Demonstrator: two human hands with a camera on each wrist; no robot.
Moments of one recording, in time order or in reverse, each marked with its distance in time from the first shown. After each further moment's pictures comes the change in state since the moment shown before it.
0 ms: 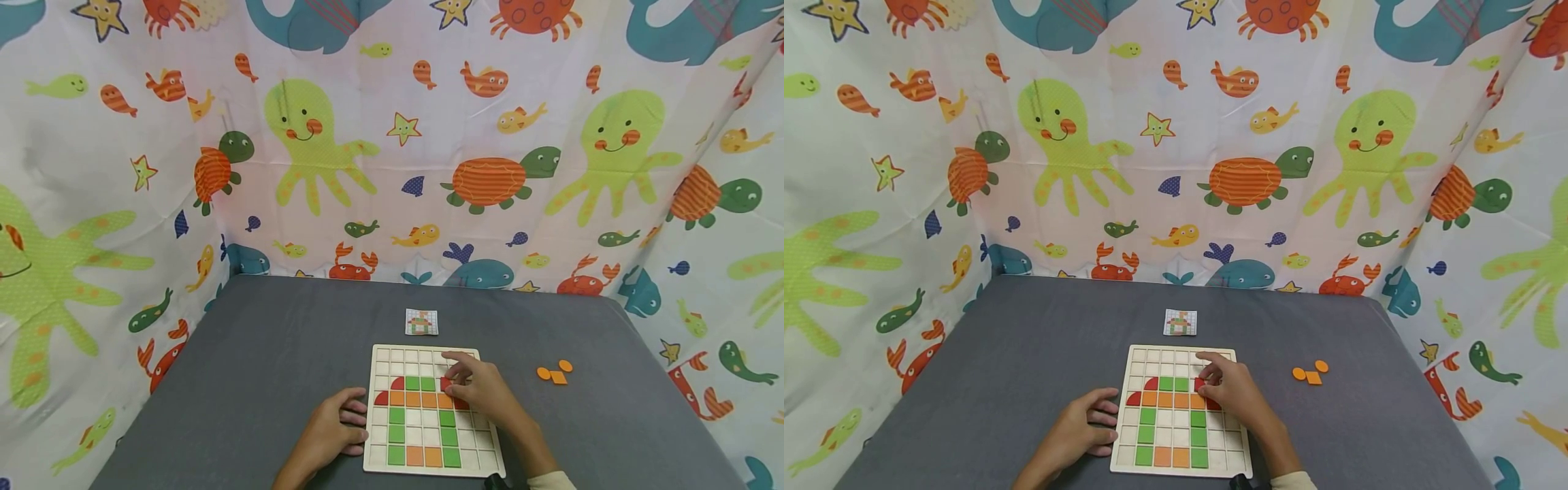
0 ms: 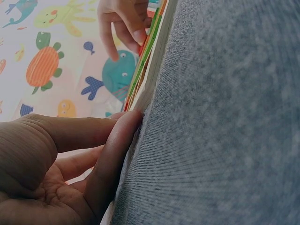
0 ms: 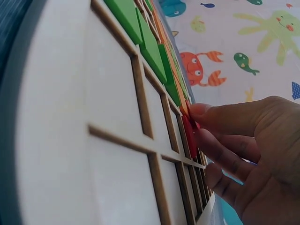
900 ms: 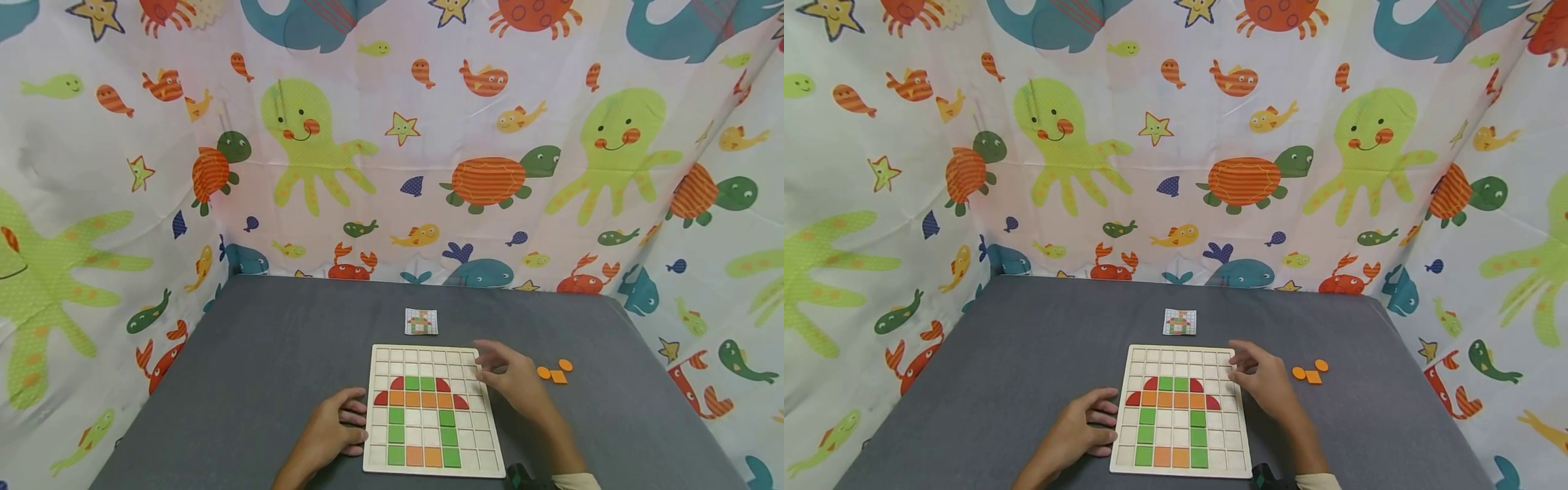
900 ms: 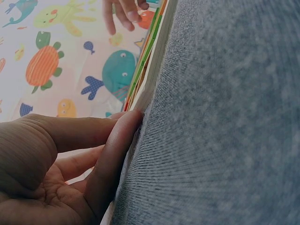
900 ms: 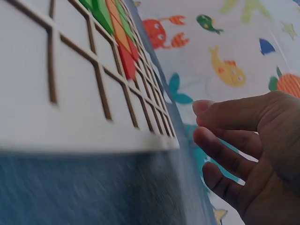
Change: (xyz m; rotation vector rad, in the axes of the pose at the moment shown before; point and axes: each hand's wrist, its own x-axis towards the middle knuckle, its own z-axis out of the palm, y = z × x) left_hand 0.002 0.001 0.000 0.014 0.009 -0.017; right_hand -0.008 0.028 -0.044 -0.011 0.158 0.003
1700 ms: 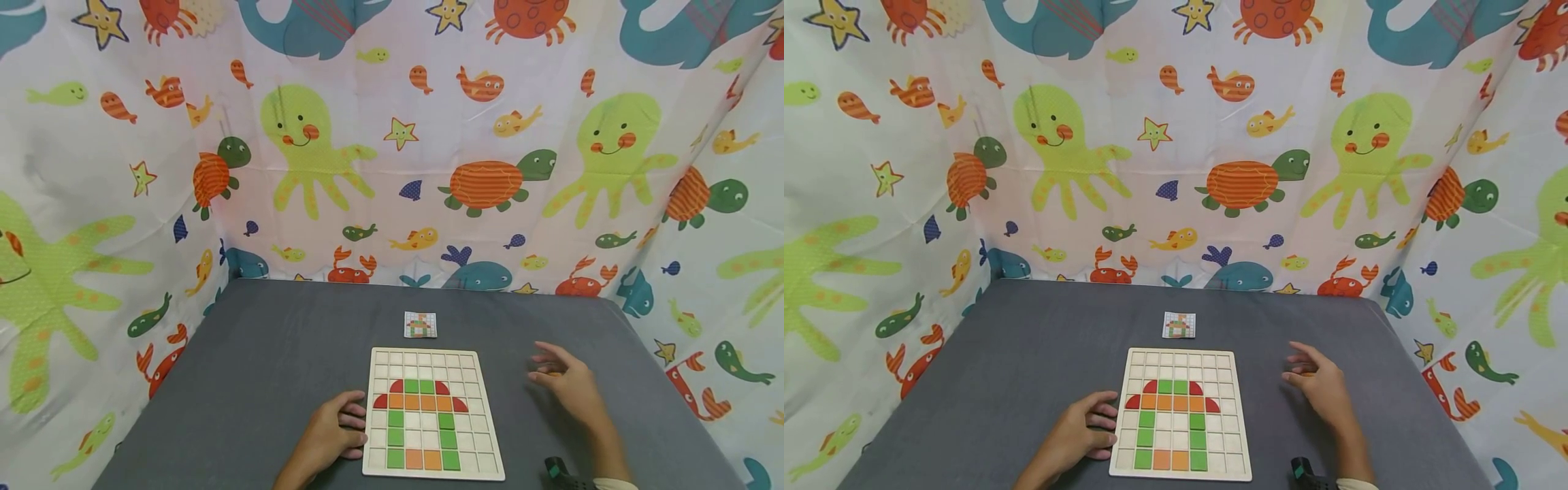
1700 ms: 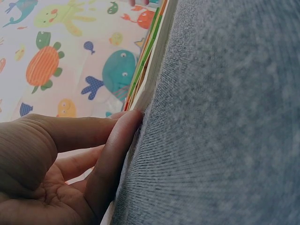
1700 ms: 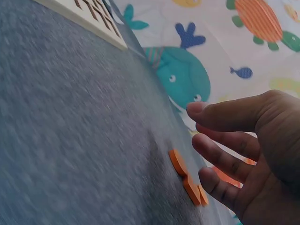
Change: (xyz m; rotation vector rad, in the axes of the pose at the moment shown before) left_hand 0.000 0.000 0.001 -0.001 0.007 0.000; right_hand -0.017 0.062 -0.067 -0.014 0.132 0.131
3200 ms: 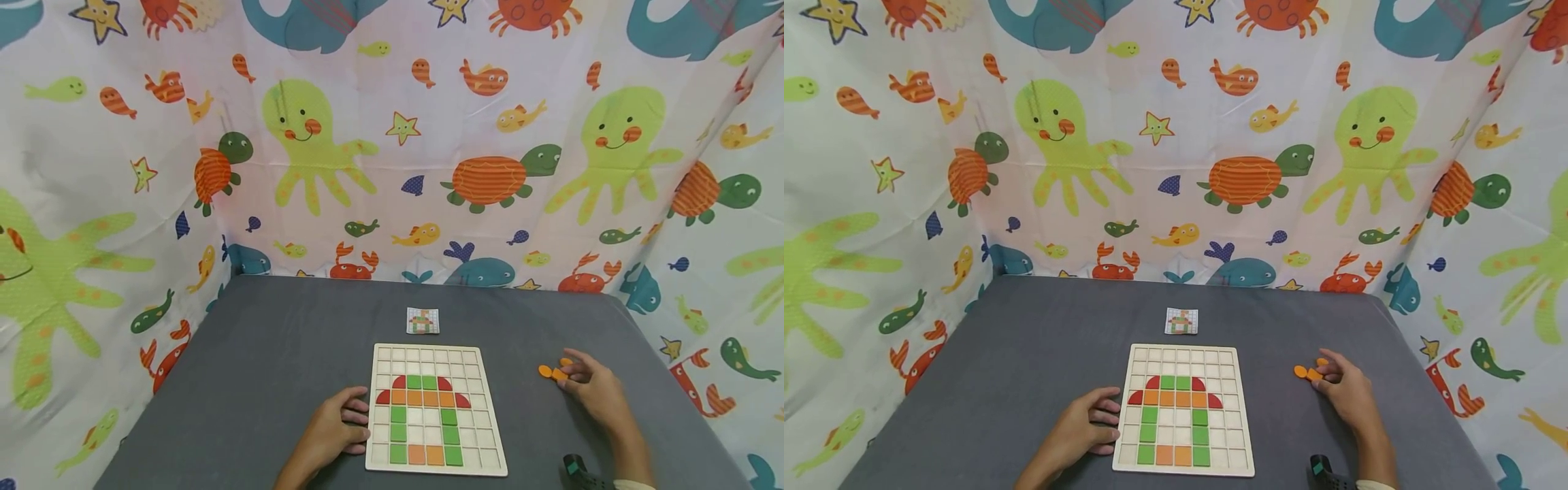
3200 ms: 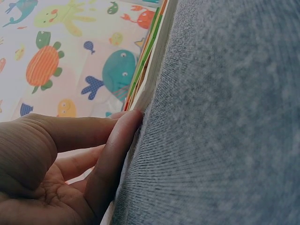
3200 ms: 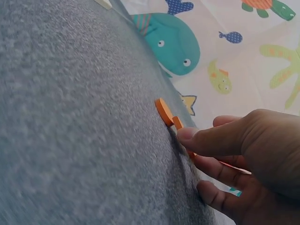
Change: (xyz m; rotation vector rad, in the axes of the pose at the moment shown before) left_hand -0.003 -0.001 -0.002 -0.037 -0.027 0.023; right_hand -0.005 0.027 -0.026 -0.163 -0.046 0.143
